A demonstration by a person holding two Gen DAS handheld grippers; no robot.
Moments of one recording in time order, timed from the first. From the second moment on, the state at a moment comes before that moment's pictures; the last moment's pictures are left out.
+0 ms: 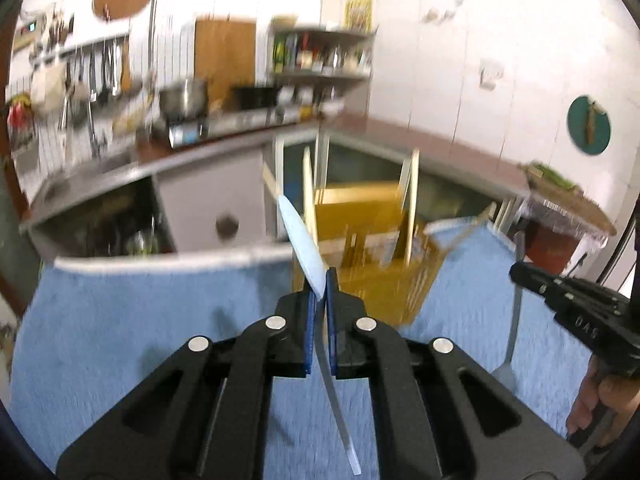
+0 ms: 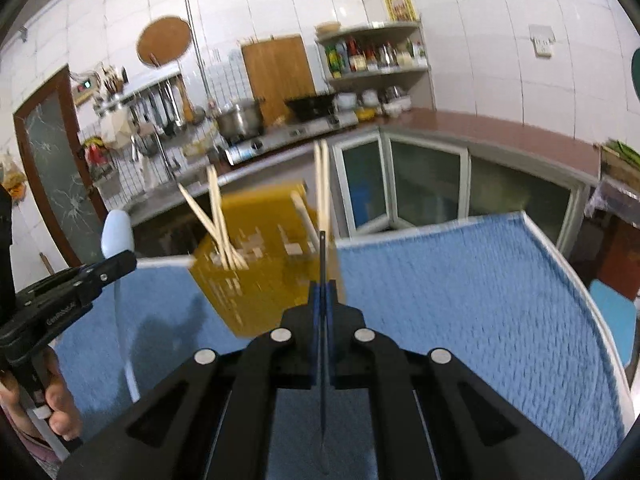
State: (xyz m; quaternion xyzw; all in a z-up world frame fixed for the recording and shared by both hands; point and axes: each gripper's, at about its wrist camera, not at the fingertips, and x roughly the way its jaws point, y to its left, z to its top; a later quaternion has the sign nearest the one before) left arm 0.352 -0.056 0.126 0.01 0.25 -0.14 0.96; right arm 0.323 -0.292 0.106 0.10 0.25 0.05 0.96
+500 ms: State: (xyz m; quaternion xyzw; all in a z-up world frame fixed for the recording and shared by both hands) left arm 0.410 -0.076 0.191 0.00 0.08 -0.14 0.99; right arm 0.369 -0.279 0.203 0.10 0.04 0.10 0.99
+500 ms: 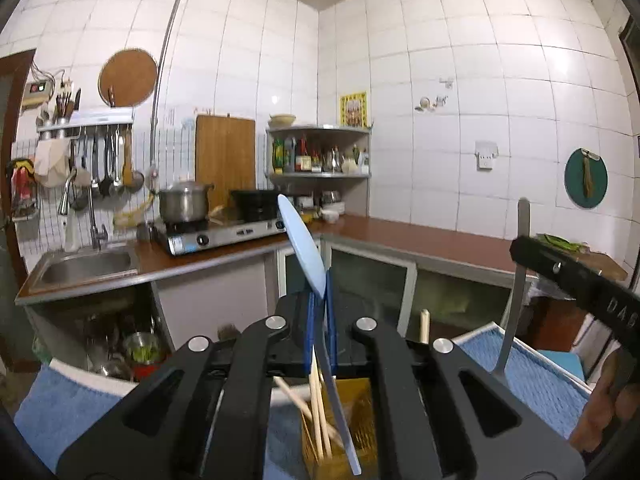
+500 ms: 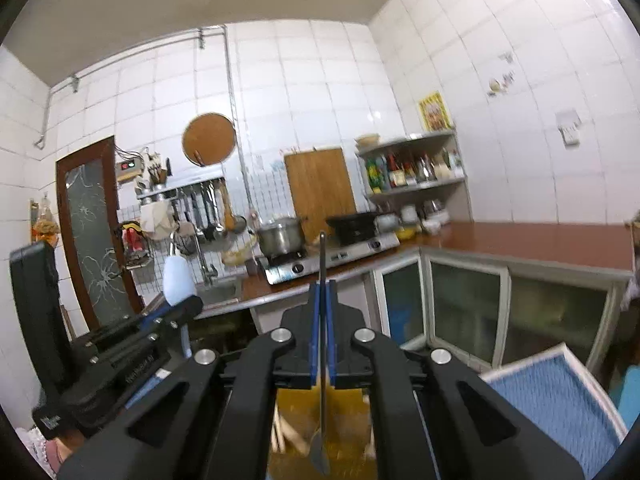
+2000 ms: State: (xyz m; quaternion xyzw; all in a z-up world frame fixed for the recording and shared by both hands) left arm 0.399 -0.045 0.122 0.00 0.15 -0.09 0.98; right arm 0.401 -0.283 0.100 0.06 0.18 0.08 0.98
